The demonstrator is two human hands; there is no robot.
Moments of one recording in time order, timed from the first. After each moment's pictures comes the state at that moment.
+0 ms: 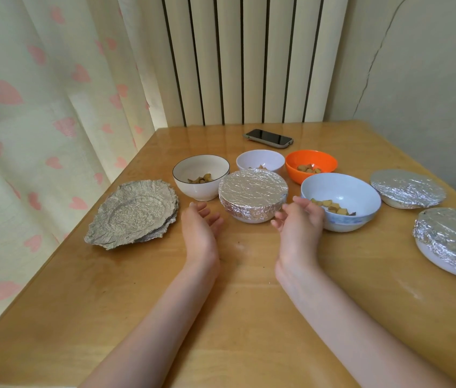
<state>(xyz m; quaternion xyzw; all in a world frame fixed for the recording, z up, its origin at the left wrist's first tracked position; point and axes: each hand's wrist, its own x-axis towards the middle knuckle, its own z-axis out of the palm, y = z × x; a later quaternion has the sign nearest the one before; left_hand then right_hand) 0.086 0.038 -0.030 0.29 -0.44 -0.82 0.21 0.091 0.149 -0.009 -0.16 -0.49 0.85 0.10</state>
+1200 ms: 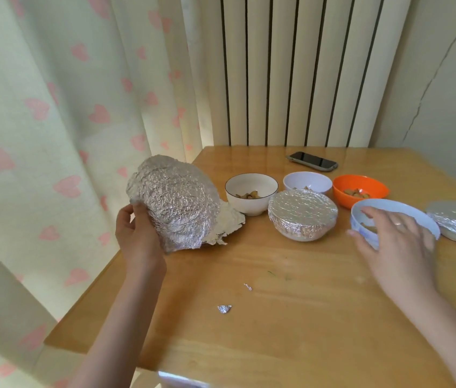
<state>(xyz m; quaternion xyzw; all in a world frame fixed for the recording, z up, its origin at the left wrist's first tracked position) 0.156 -0.100 -0.004 0.28 -0.52 -0.64 0.49 0.068 0.229 -0.031 0.11 -0.92 0.19 0.34</state>
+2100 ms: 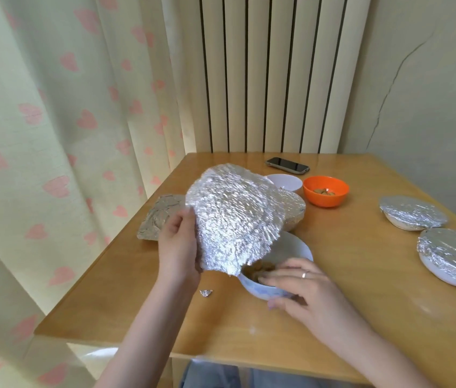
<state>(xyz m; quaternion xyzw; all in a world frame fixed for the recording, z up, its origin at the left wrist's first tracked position) 0.191 -0.008 0.012 0.18 -0.54 -0.78 0.26 0.172 0.200 -0.041 0.42 -0.82 0.36 0.15</state>
